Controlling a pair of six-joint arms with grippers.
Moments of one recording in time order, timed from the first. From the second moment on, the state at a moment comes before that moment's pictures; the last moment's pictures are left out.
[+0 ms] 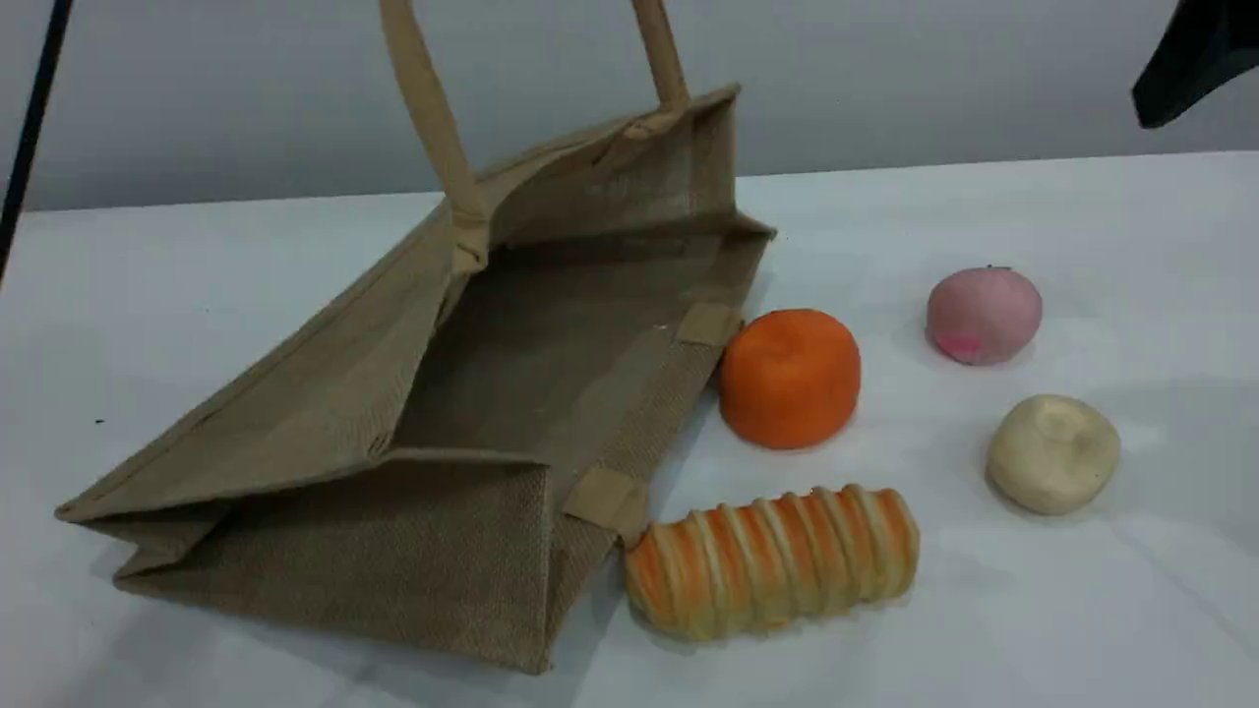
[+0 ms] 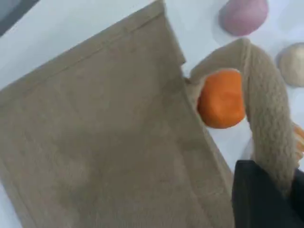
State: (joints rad) left arm -0.32 1.96 -1.98 -0.42 1.22 0.59; right arm 0.00 1.55 -0.96 0.42 0.56 -0.33
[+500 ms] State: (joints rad) left arm -0.32 1.87 -1.98 -0.37 1.22 0.70; right arm 0.00 1.57 -0.96 0.63 0.59 -0.56
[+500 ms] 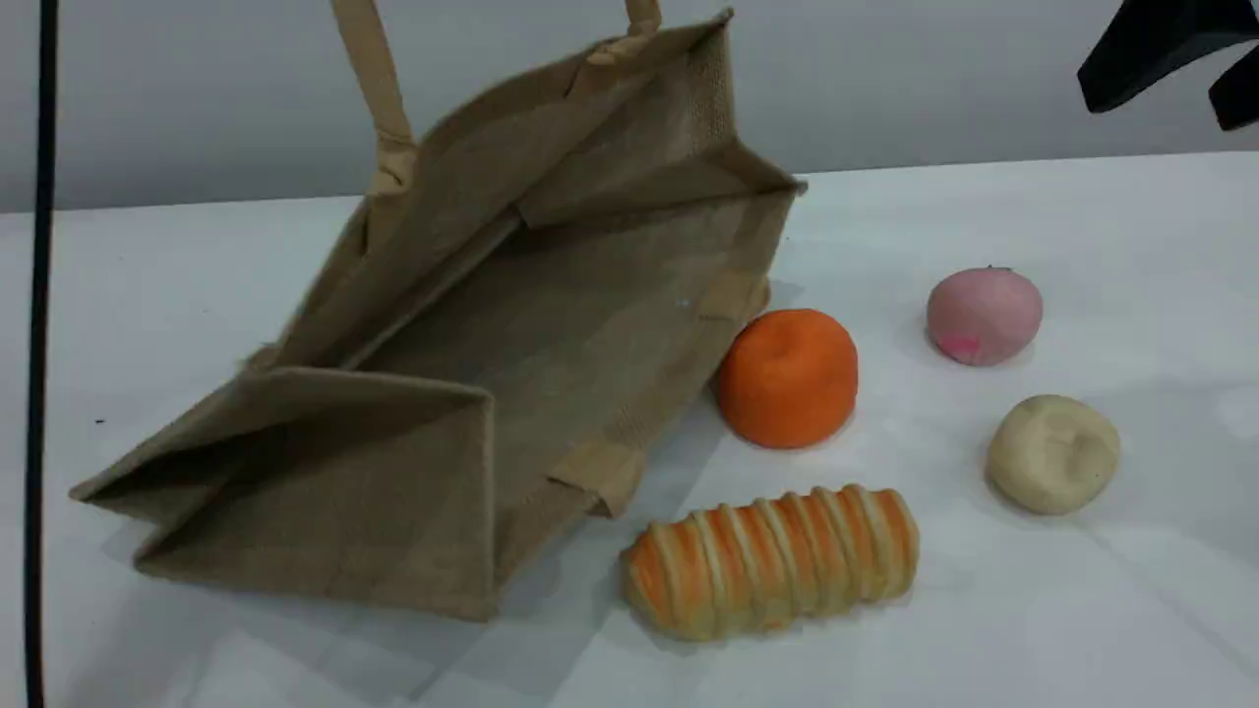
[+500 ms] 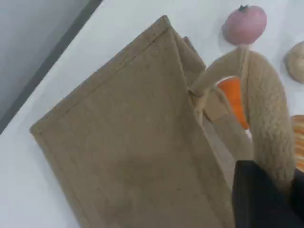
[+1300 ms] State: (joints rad) left arm -0.32 1.79 -1.98 -0.31 1.22 0.66; right arm 0.00 1.89 -0.98 0.97 0.51 -0.86
